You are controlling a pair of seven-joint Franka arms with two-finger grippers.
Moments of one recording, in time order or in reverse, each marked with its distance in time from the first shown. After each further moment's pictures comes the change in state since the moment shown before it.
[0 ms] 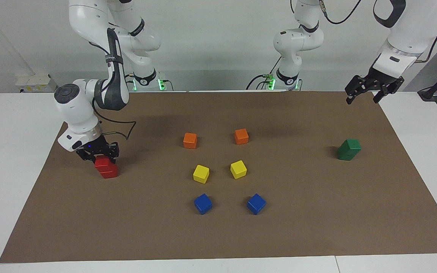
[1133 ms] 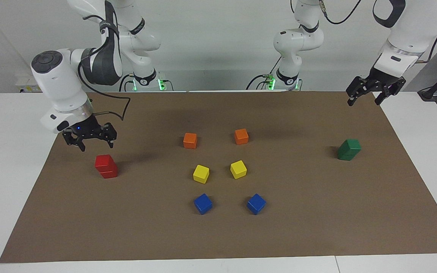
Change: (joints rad) left arm -0.001 0.000 0.004 -0.003 0.000 0.045 0.000; right arm 0.035 -0.111 0.025 0.249 0.000 -0.393 0.039
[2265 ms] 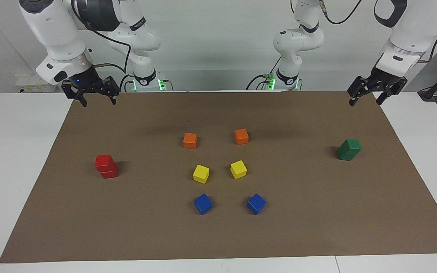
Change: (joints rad) left arm 0.001 -0.001 0.007 0.000 0.000 0.000 -0.001; right arm 0.003 -0.157 0.033 0.109 0.000 -0.400 0.066
